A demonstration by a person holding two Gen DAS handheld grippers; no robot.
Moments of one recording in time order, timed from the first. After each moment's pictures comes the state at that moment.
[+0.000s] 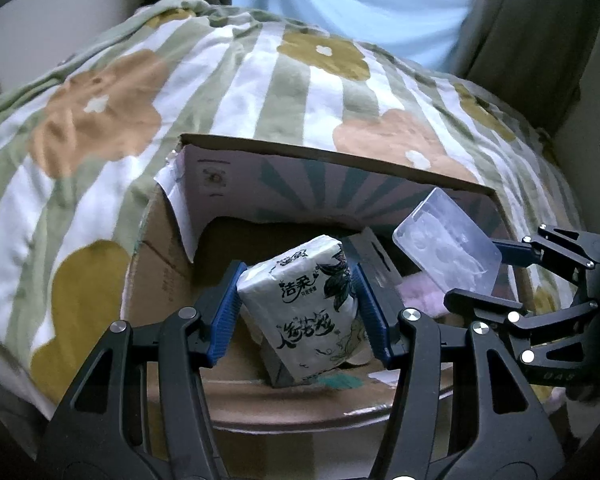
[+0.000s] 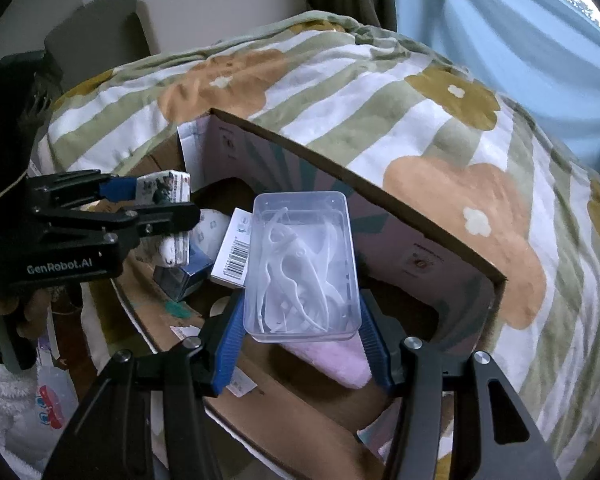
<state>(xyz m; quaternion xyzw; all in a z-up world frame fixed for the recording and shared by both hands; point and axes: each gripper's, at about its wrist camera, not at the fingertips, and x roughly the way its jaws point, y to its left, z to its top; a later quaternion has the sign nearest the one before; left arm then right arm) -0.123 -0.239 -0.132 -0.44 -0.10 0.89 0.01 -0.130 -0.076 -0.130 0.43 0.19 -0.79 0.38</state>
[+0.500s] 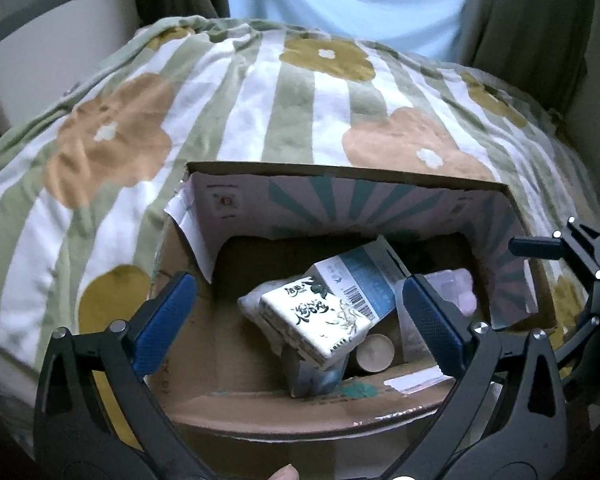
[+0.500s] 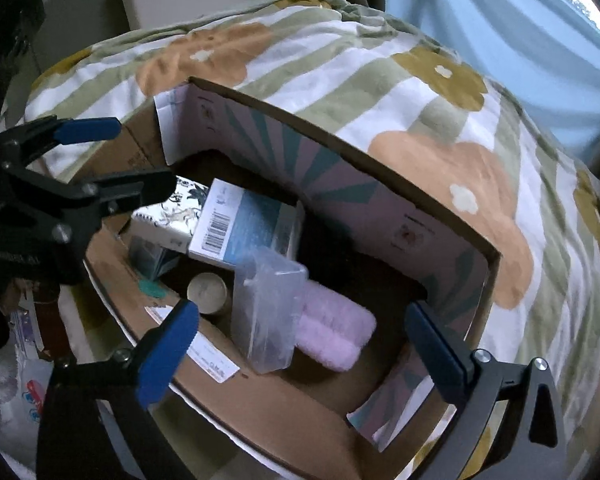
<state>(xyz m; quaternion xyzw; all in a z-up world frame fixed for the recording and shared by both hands) -0.131 -0.227 -0.119 -0.44 -0.05 0.90 -0.01 -0.127 -0.078 -0.143 0.46 0.23 -0.79 0.34</state>
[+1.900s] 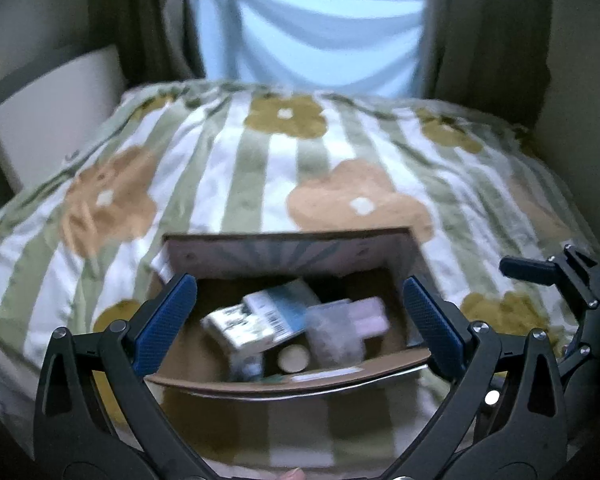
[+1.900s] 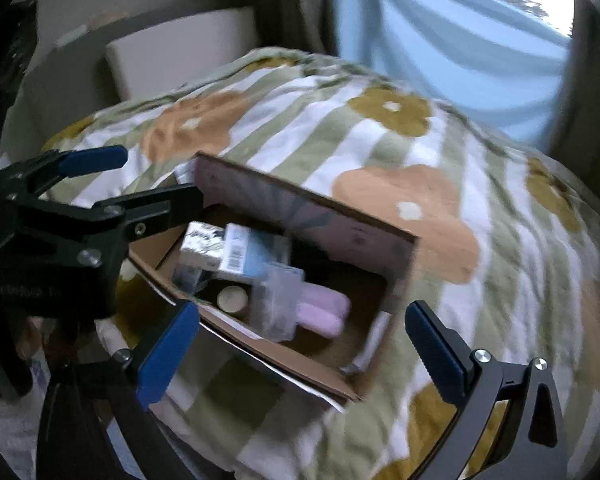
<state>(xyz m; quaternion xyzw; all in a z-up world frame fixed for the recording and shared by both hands) -0.081 -0.149 -0.019 -0.36 -0.02 0.93 0.02 -0.074 -0.022 -0.063 0.40 0.15 -0.86 0.29</state>
